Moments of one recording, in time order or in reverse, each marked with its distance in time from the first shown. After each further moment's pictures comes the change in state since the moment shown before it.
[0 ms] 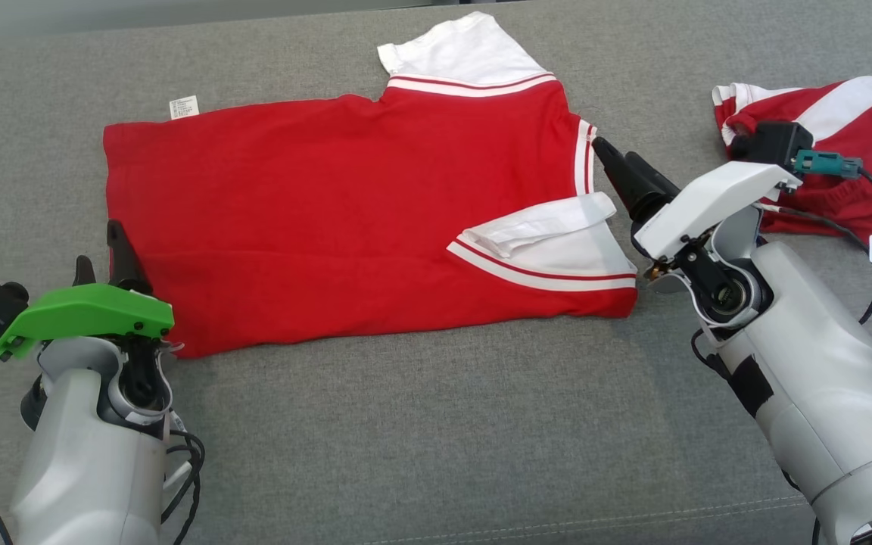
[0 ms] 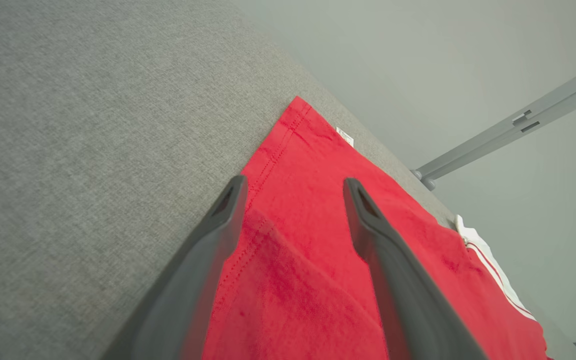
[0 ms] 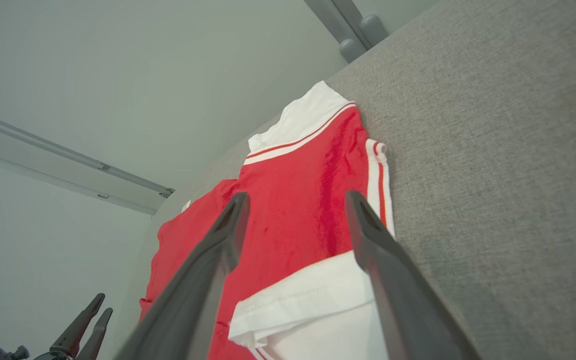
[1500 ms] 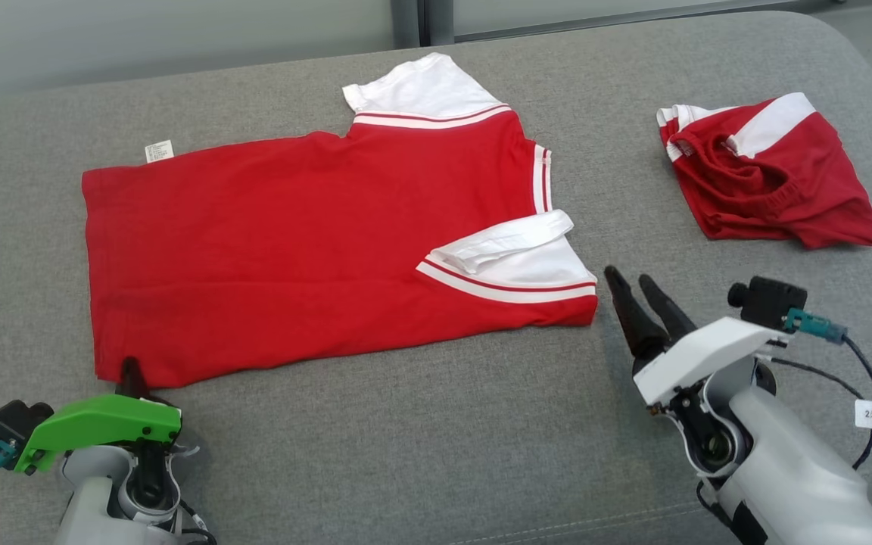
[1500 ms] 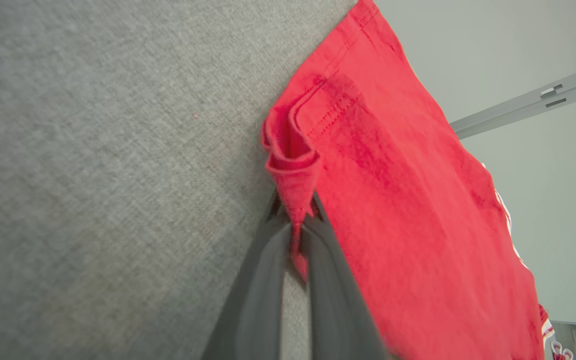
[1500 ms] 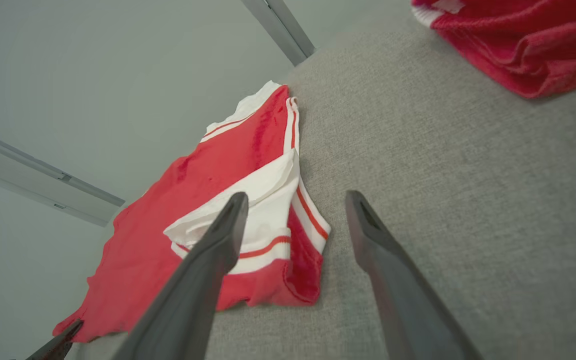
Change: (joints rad) left arm 0.174 -0.015 0.050 0.079 -0.132 -0.085 0.034; right arm 0.268 -0.033 0.079 -0.066 -0.075 0.035 -0.290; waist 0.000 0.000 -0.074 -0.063
